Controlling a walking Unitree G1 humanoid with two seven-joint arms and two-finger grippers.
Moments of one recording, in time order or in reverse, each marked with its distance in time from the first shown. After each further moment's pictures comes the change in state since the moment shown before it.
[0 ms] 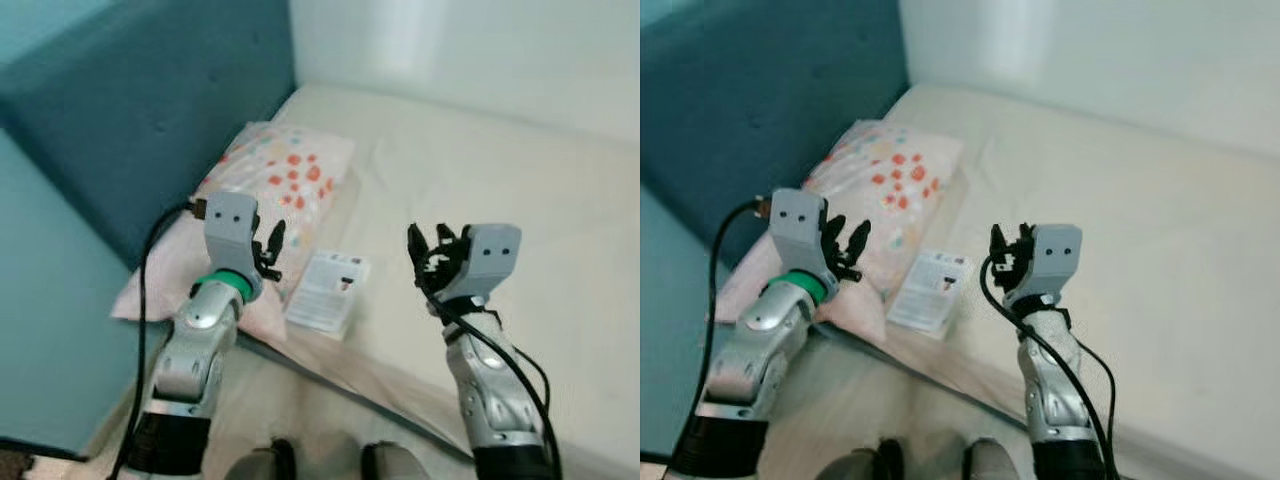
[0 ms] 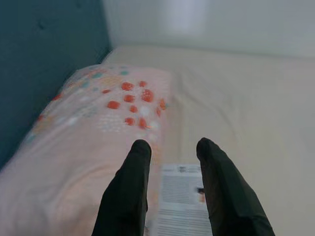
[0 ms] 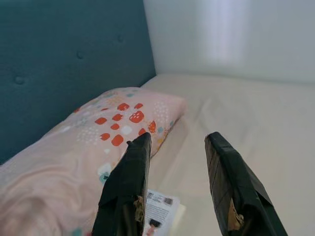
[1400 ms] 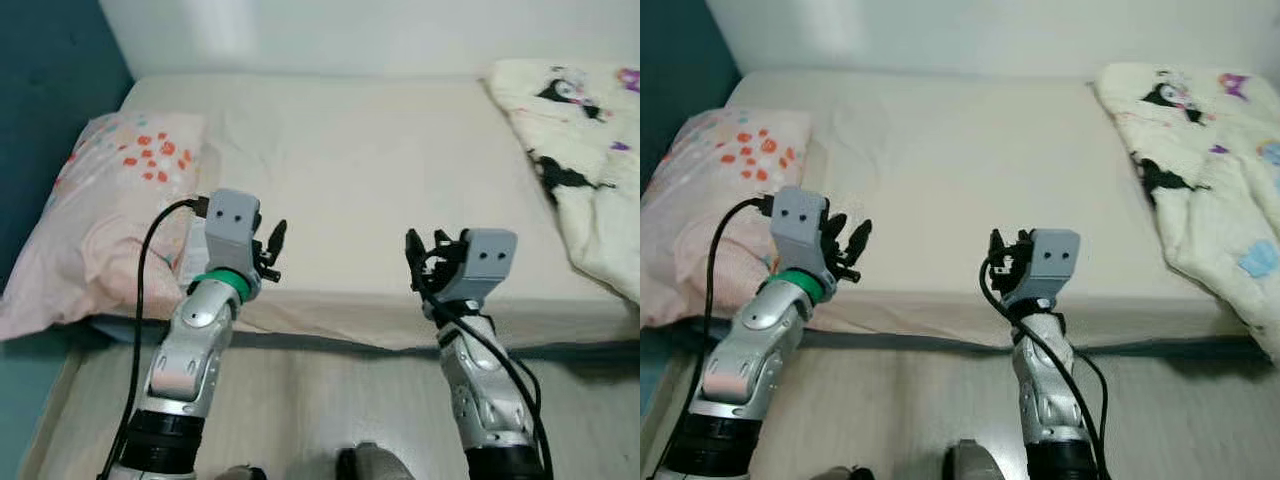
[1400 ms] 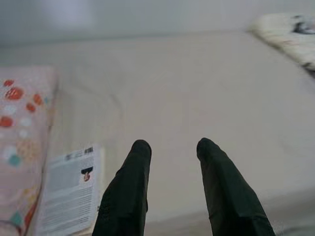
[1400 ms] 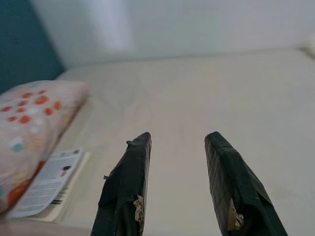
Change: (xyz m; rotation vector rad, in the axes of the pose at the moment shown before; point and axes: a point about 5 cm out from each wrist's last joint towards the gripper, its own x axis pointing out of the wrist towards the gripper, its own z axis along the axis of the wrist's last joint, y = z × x) left arm -0.001 0.006 -0.002 0.017 0.000 0.009; right arm 0.003 0.002 -0.006 0.031 0.028 -0.016
